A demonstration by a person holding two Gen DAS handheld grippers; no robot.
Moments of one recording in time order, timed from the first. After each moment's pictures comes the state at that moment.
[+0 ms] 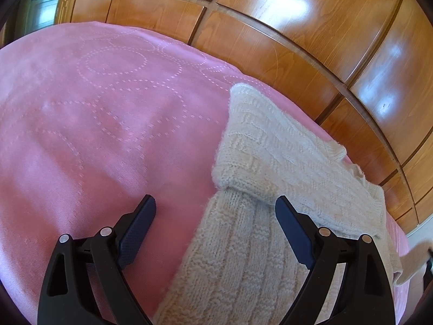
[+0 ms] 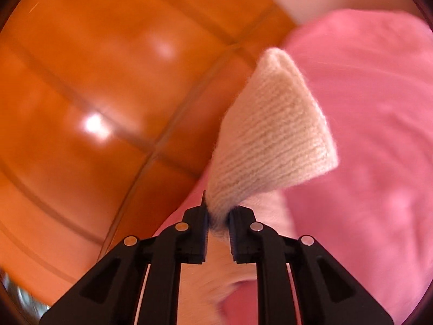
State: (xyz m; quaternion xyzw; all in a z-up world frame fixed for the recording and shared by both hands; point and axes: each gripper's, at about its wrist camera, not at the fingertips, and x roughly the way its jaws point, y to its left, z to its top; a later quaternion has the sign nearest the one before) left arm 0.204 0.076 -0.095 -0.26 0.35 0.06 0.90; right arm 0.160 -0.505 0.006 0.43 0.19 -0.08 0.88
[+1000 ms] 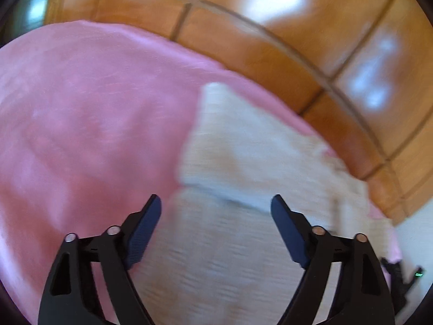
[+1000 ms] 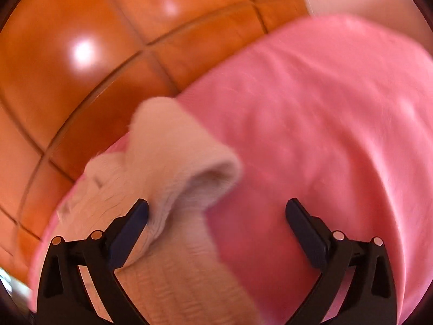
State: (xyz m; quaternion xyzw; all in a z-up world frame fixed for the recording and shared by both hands) left arm 0.203 0.056 -0.059 -0.26 0.36 0.01 0.89; right arm 0.171 -0.395 -0.085 0.34 0.28 -0.18 0.88
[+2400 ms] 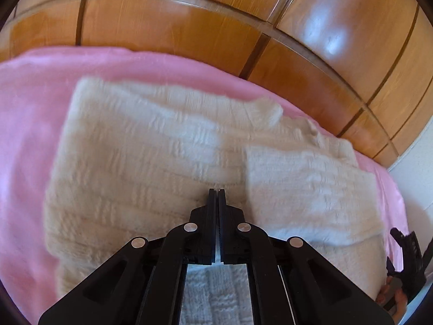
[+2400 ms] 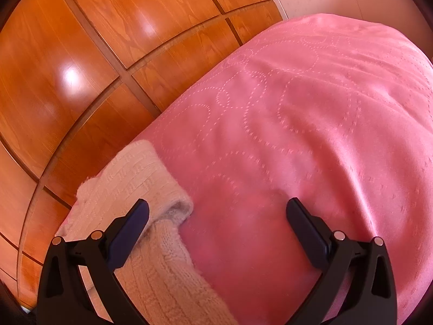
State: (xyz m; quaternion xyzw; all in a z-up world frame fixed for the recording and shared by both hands) left arm 0.288 -0.012 -0.090 -0.17 0.39 -0.12 0.90; right arm 0.149 -0.394 -0.083 0.36 0.25 -0.23 0.87
